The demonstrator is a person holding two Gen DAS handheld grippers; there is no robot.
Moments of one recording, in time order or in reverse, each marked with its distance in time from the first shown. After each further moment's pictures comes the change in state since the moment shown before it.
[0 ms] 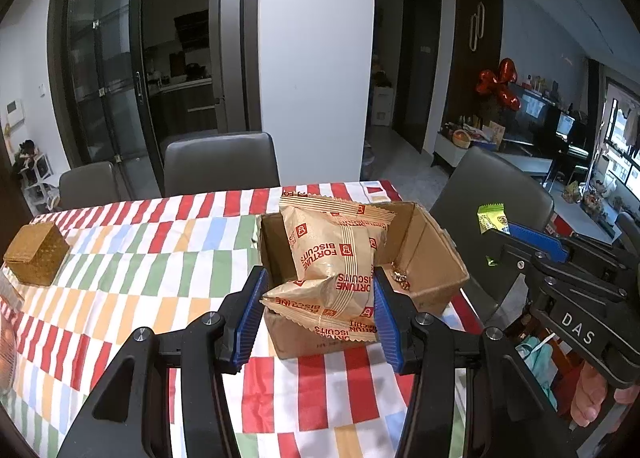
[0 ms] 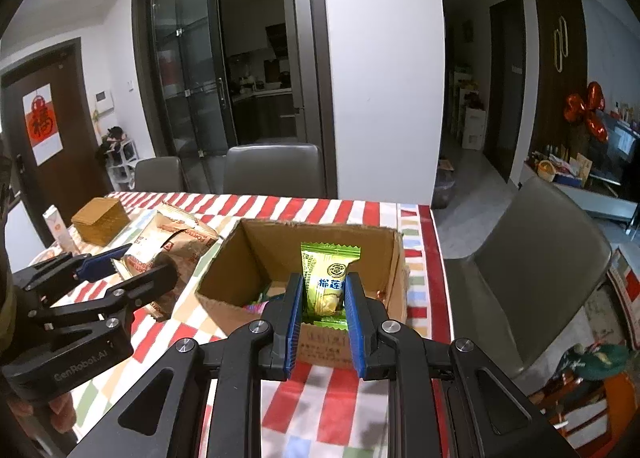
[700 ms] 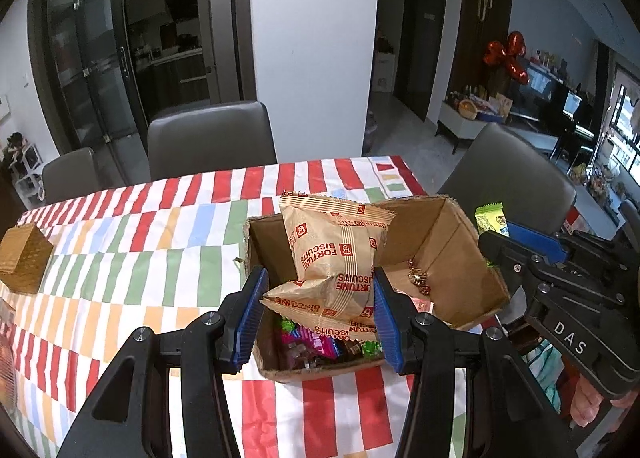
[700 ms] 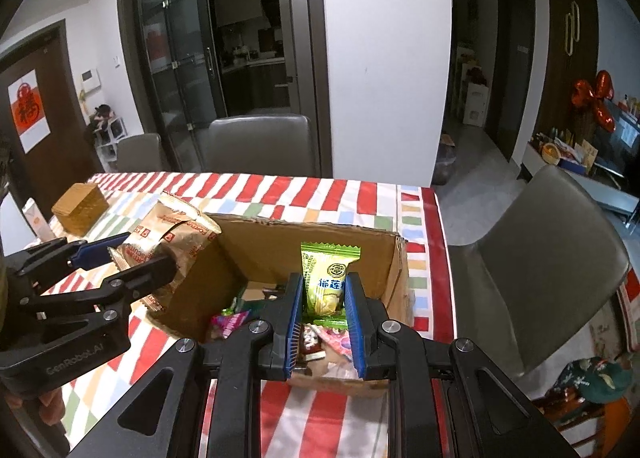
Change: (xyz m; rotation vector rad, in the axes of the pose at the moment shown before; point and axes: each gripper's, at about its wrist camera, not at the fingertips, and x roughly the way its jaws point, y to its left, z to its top) left arm 0.082 0.001 0.029 0.011 0.140 -0.004; right arm 0.077 -0.020 0.023 -0.002 0.125 -0.017
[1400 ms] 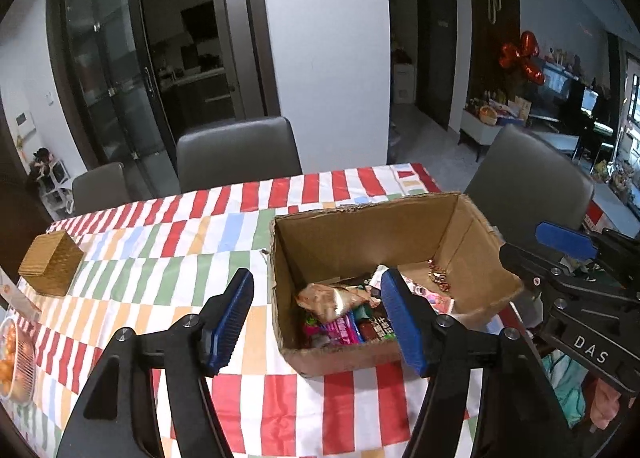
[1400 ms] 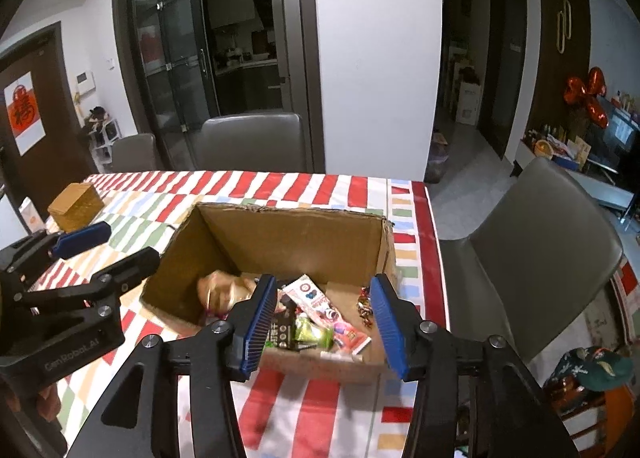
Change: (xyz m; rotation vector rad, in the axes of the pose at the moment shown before) left arm -0.032 -0.008 -0.025 0.018 -0.080 0.111; right arm -0.019 -0.001 -0.018 0.008 -0.020 -0.023
